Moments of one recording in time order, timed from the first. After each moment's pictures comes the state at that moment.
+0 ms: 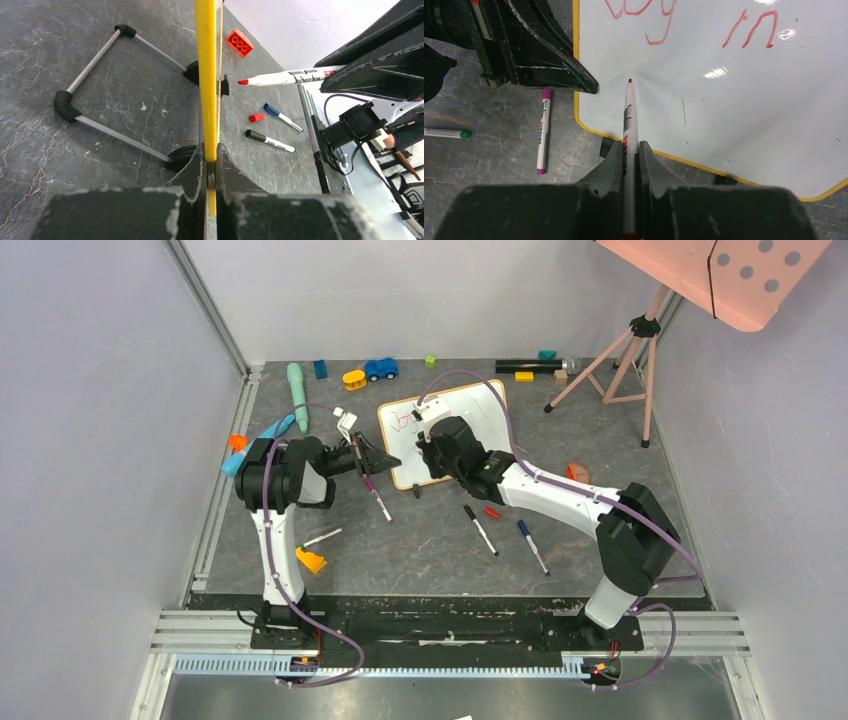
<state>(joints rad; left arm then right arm) -0.07 2.24 0.84 1.52 1.21 -0.79 0.82 1.68 1.23 -0.09 0.24 0.14</state>
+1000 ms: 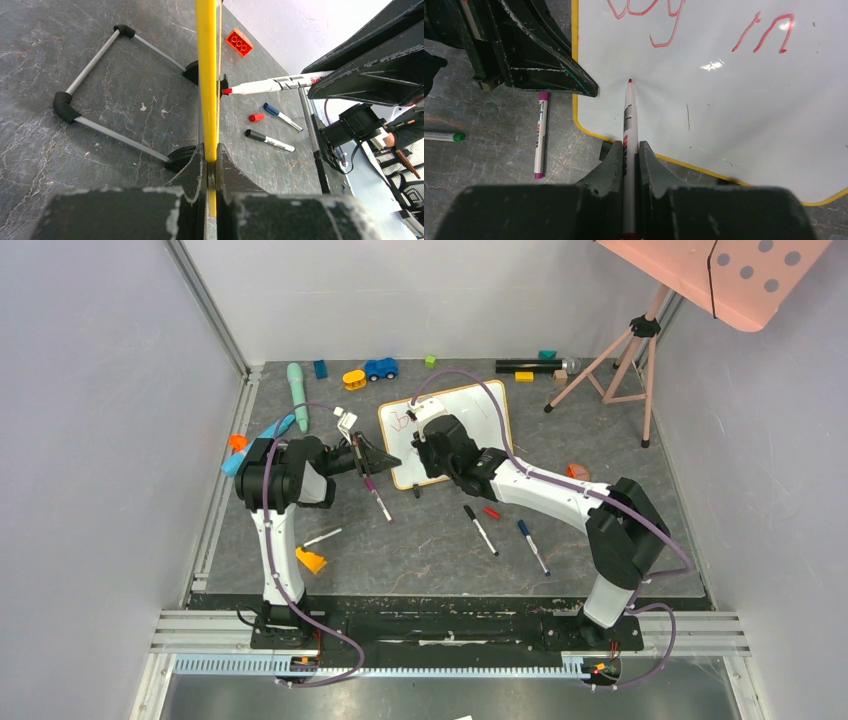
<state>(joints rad) -0.07 2.24 0.85 1.52 1.22 -0.79 0.83 1.73 1.27 -0.12 0.25 0.14</state>
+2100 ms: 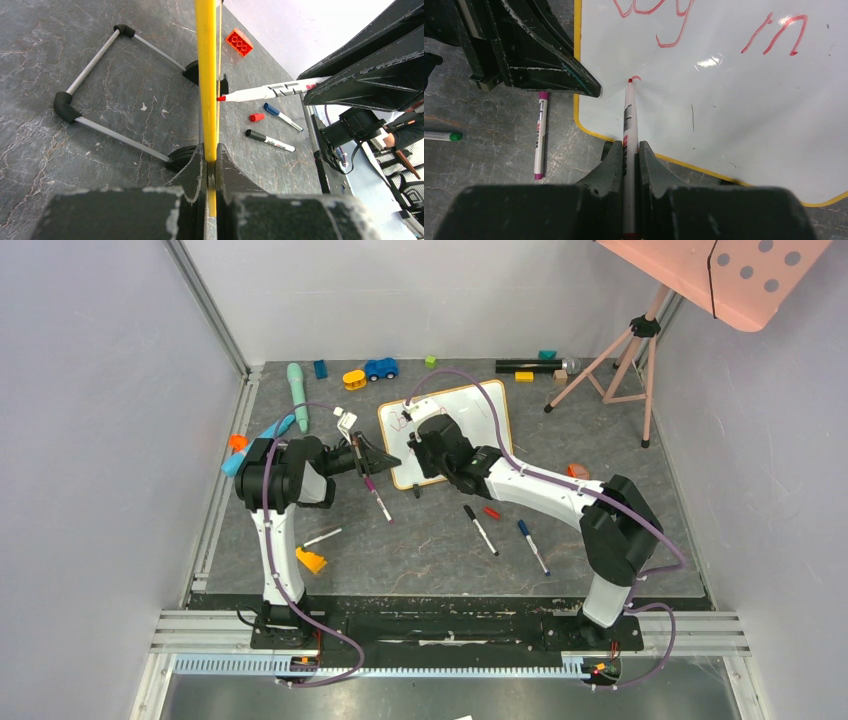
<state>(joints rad) -0.07 2.24 0.85 1.52 1.22 -0.79 0.83 1.77 1.32 -0.15 0.26 0.13</state>
